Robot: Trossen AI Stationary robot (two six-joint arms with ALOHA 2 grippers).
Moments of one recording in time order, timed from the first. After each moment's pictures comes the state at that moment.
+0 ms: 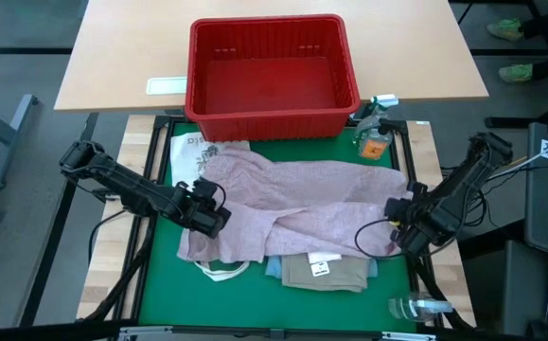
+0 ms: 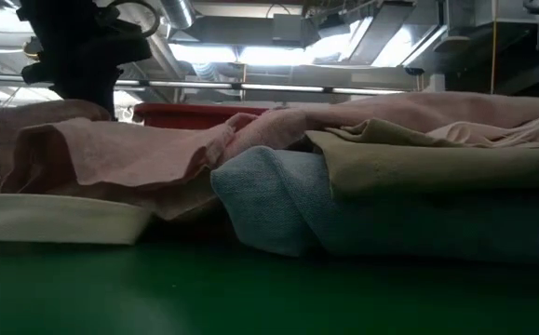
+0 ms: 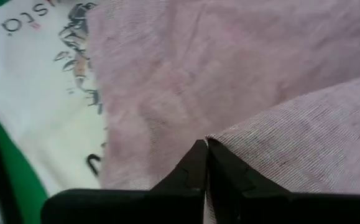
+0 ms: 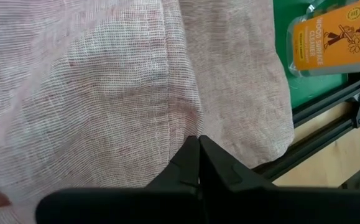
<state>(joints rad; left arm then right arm) -0.35 1.37 0.95 -1.09 -0.58 -1.38 0.86 1.03 0.80 -1.57 0.37 1.17</state>
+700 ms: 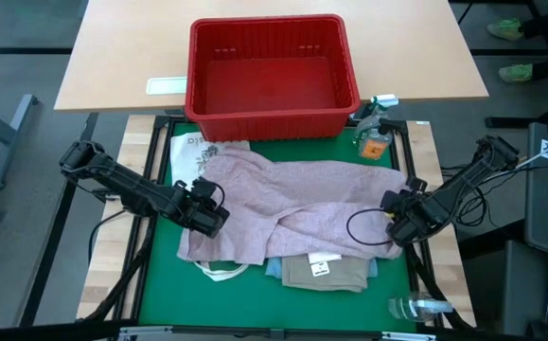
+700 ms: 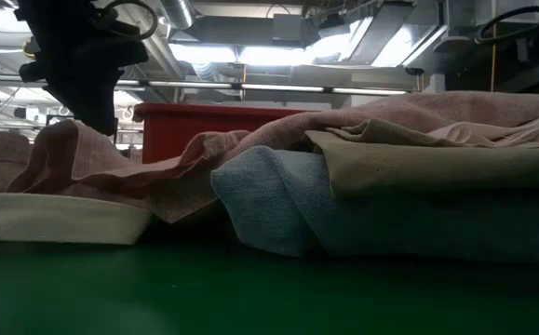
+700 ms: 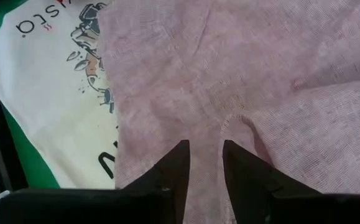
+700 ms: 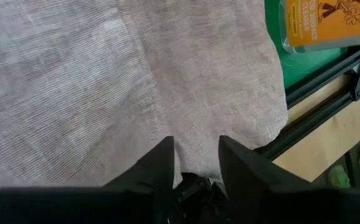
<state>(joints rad) -0.35 1.37 0.95 -1.12 -0.58 -1.38 0.68 1.03 0.80 -1.57 0.34 1.09</state>
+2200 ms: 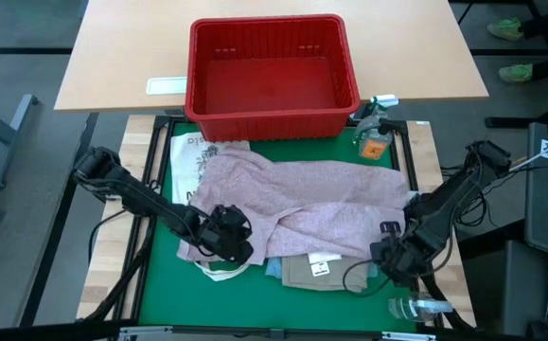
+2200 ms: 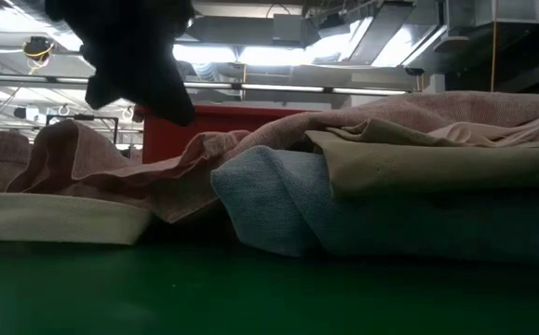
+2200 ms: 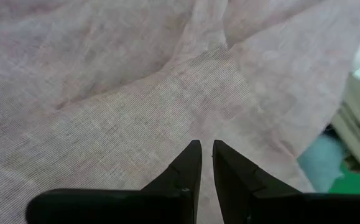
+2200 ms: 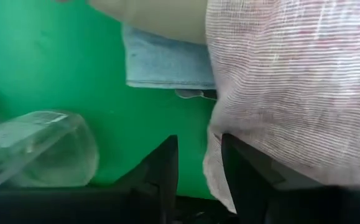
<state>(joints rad) -0.45 1.54 0.95 -0.39 -0.53 -1.04 0.86 1.22 0.81 -1.00 -0.06 0.77</state>
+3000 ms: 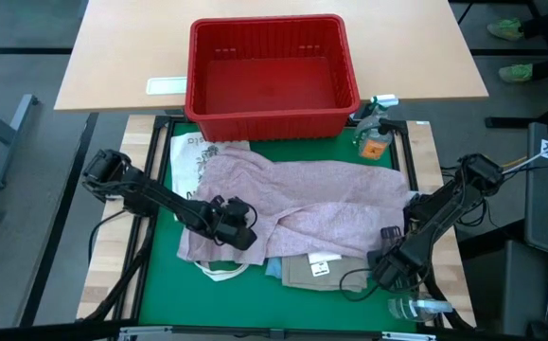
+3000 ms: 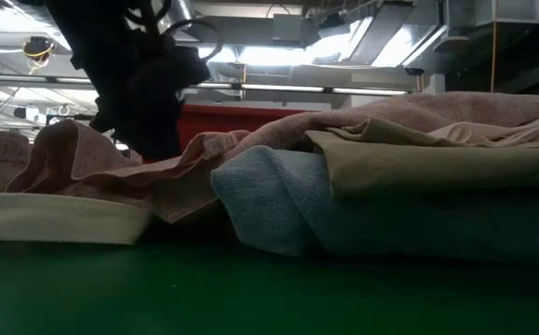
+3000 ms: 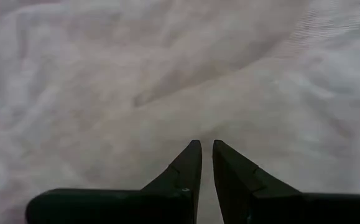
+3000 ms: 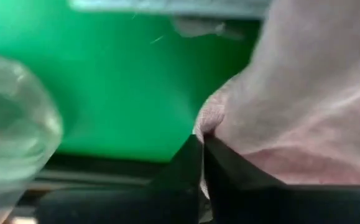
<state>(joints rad) -0.34 1.64 0.95 -0.52 -0.54 -1.04 0.87 1.46 0.81 -1.05 -0.22 0.72</state>
